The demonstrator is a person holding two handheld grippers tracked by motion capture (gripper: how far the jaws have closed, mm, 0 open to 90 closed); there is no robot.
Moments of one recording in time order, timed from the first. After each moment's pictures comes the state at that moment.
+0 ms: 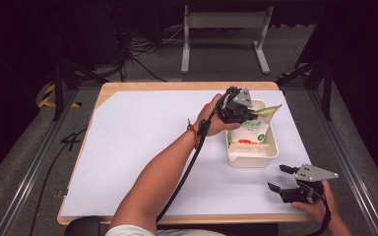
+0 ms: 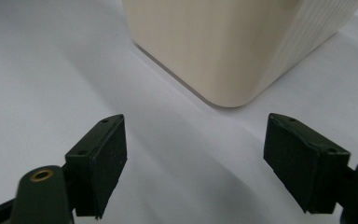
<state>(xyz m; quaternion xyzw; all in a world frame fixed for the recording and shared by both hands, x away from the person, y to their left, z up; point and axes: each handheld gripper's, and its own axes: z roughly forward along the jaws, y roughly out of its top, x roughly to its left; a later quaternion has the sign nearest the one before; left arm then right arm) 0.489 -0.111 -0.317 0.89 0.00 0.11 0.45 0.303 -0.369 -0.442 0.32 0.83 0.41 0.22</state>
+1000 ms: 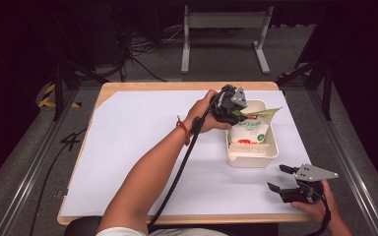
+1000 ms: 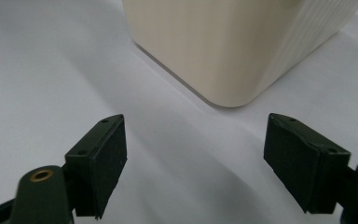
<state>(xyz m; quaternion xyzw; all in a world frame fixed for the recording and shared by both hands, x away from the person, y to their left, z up) 0.488 -0.091 -0.306 0.91 0.01 0.16 0.38 0.304 -0.369 -0.442 0.32 0.83 0.41 0.22</state>
